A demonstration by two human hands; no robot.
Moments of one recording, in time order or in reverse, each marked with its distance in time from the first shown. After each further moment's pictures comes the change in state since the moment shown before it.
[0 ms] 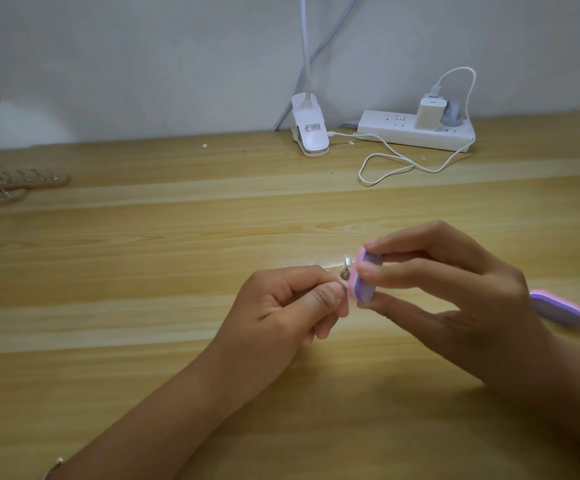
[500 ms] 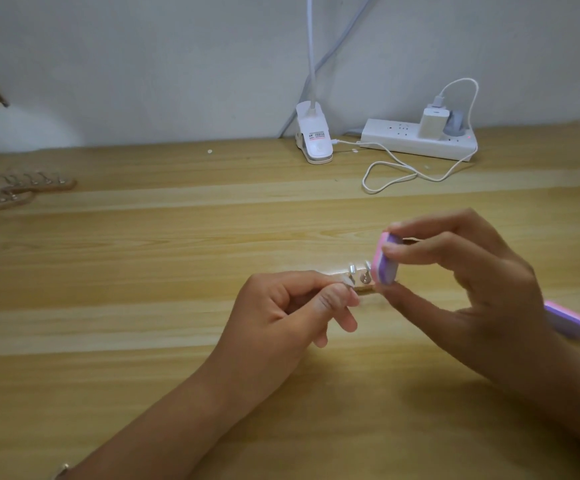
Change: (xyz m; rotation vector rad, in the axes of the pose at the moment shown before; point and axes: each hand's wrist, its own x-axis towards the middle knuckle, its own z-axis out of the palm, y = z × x) left_hand -0.001 -0.003 0.001 0.010 0.106 0.001; right_hand 0.003 0.005 -0.003 -0.007 0.069 0.143
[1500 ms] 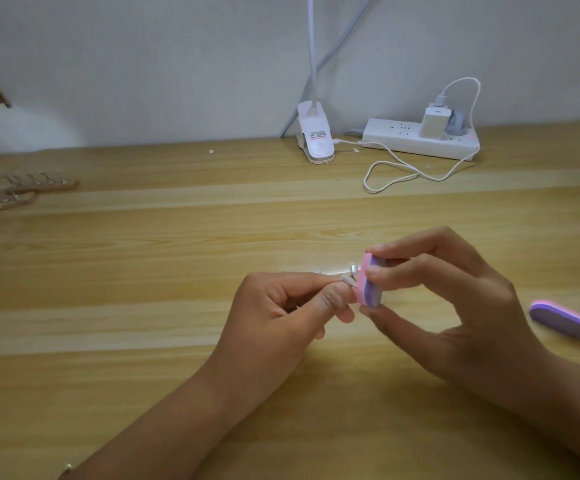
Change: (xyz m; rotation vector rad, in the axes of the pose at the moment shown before) left_hand 0.000 0.001 0.000 0.030 0.047 0.067; right_hand -0.006 -0.010 0.007 0.065 -0.068 -0.020
